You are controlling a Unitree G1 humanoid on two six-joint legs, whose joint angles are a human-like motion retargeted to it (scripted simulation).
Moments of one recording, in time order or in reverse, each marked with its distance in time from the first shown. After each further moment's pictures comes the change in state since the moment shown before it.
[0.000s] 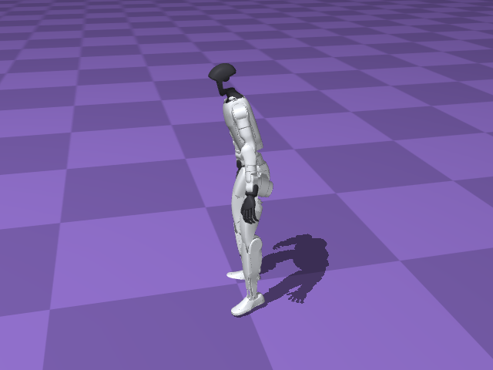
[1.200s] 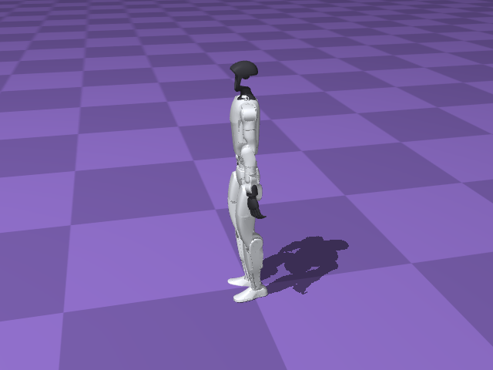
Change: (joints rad) left arm 0.136 -0.184 -0.060 0.213 0.160 0.026 -0.416; right arm 0.095 0.124 -0.008 0.142 -0.092 0.131 0.161; waist -0.005 -0.022 -0.209; left_leg 0.386 -0.237 -0.072 -0.160 -0.256 0.161; right_leg 0.290 0.139 -0.004 -0.191 0.027 -0.021
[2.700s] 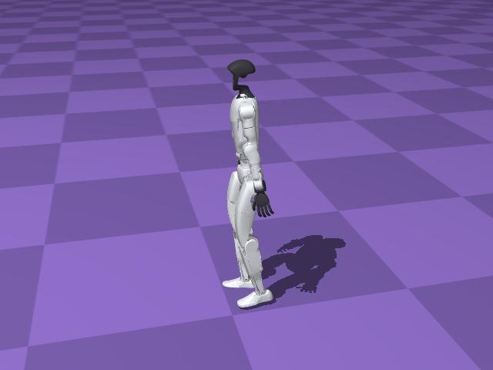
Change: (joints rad) left arm 0.050 -0.014 0.203 0.081 -0.437 -0.047 0.310; right arm -0.070 -0.061 -0.053 0.055 0.064 0.026 -0.089; waist -0.120 -0.024 0.053; left_leg -0.144 0.031 -0.180 0.287 -0.044 -0.150; right_leg -0.030 -0.042 0.077 -0.024 0.051 -0.002
